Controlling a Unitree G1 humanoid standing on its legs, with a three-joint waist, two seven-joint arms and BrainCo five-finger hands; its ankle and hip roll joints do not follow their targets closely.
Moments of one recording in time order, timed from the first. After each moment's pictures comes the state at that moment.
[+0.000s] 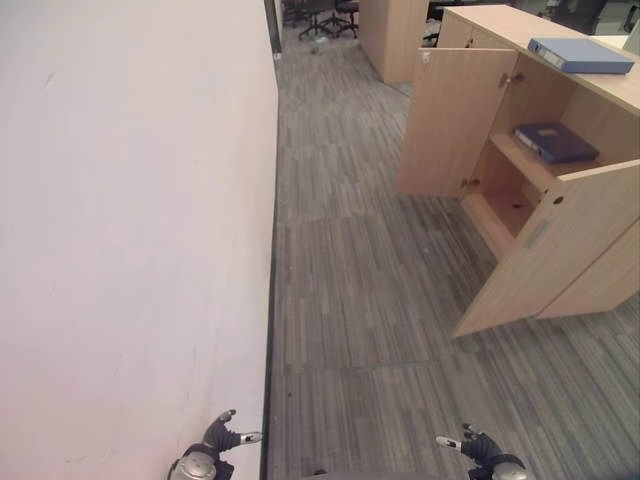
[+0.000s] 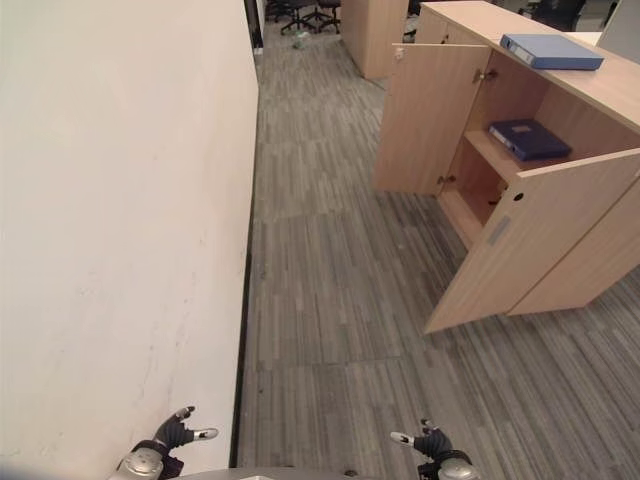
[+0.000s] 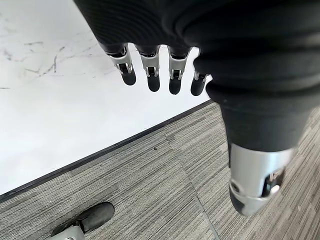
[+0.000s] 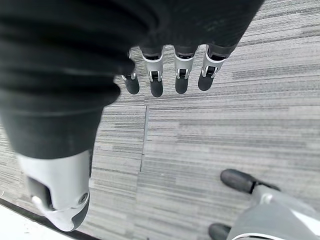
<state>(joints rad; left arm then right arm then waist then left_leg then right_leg) 0.01 0.31 -0.24 1.09 0.04 -0.13 0.07 0.02 -0.33 0.20 1.14 0.14 -0.10 -0.01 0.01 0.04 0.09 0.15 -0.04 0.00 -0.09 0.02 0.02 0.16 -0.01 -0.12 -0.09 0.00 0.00</state>
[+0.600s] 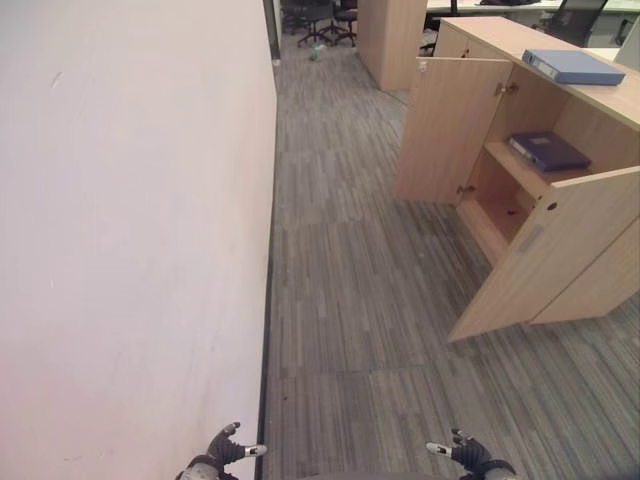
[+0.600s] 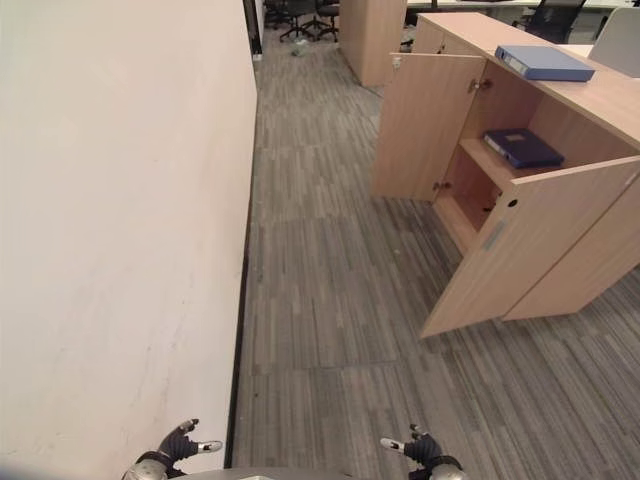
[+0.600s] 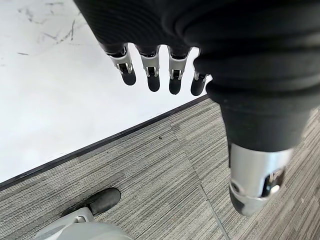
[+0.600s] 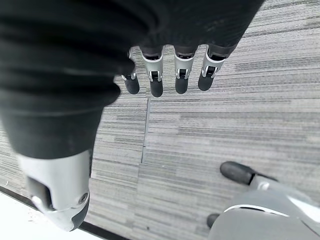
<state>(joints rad) 0.04 0.28 -0.25 1.12 0.04 -0.13 0.07 0.04 -0.30 0.23 1.14 0.14 -0.10 0.00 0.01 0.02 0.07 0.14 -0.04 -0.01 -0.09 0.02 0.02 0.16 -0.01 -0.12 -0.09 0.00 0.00</state>
